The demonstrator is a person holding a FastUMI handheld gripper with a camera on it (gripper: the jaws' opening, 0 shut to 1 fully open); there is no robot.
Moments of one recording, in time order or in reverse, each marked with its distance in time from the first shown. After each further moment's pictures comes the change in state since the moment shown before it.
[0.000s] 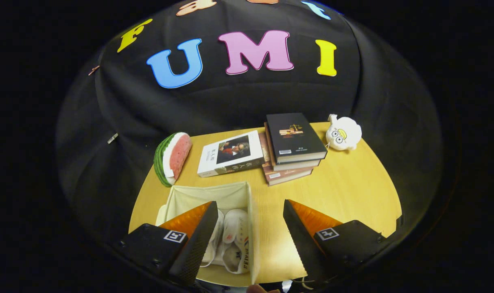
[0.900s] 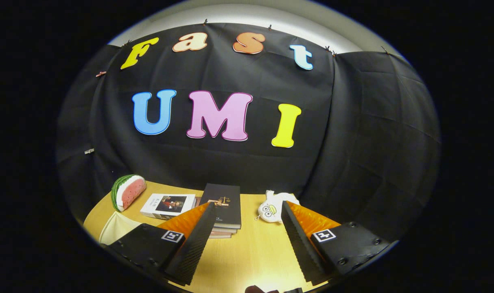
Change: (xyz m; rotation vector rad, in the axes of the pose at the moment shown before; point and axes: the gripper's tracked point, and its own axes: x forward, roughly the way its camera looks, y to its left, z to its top) arm -0.074 -0.191 0.145 -0.169 -0.442 -0.169
